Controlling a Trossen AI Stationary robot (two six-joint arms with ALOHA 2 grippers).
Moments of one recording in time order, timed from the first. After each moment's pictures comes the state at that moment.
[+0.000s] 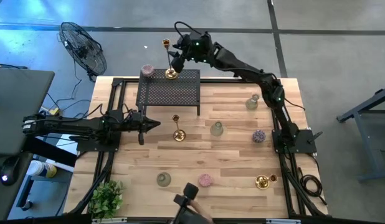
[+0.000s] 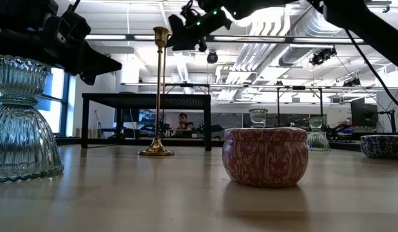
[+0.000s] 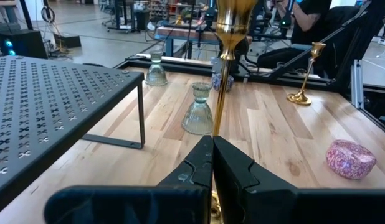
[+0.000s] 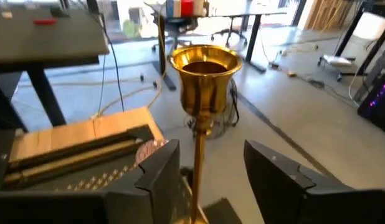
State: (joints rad) left arm 0.11 0.57 0.11 0.39 -0.03 -0.08; right arm -0.52 2.18 2.27 -0.34 -0.03 -0.06
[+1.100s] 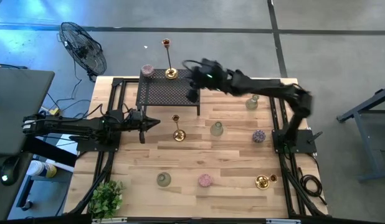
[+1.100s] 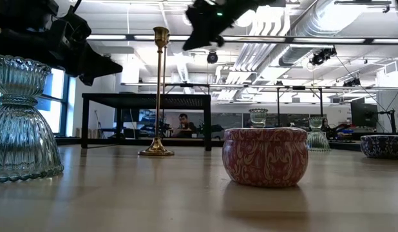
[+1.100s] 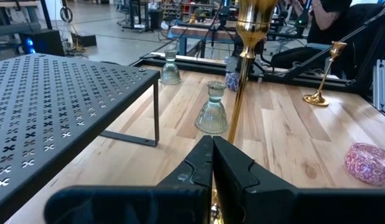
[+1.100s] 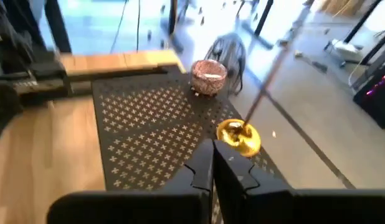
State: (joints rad) left arm 0.11 0.57 0.11 0.39 -0.09 -0.08; right arm -0.32 1.74 1.53 -0.16 0.14 -0.11
